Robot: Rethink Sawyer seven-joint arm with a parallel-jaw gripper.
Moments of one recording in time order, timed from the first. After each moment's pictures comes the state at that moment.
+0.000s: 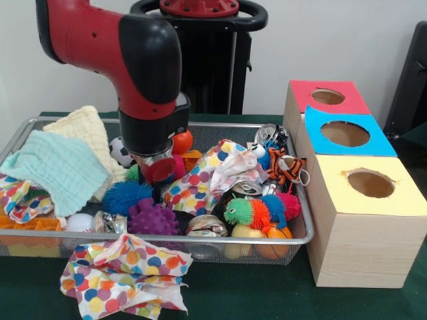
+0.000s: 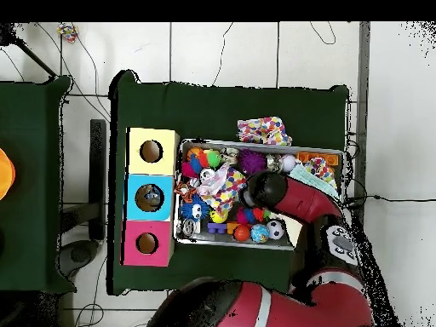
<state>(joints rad) -0.33 -0.34 -0.14 1.50 0.02 0.53 2.37</state>
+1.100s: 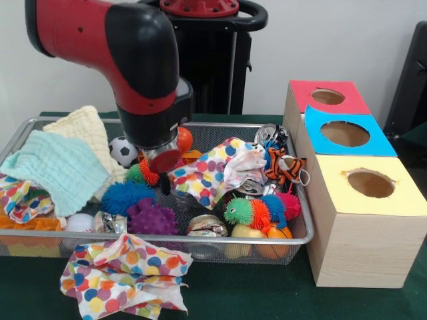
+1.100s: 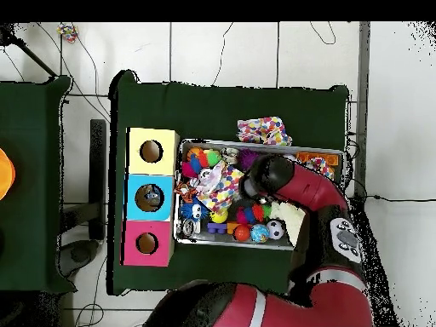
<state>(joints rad) -0.32 -0.37 -0.14 1.42 0.10 0.79 2.37</state>
